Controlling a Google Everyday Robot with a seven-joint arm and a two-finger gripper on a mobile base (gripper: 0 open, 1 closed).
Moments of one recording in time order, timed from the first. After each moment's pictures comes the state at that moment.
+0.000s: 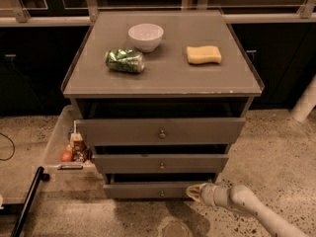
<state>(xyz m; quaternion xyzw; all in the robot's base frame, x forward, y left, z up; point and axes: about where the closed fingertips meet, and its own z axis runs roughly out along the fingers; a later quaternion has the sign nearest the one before) 0.564 -0.188 0.248 -0.63 0.63 0.08 0.44</state>
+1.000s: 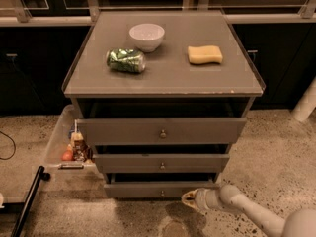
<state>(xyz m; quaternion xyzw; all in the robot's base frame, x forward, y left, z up) 0.548 -0.170 0.187 -0.67 0.63 0.11 0.38</state>
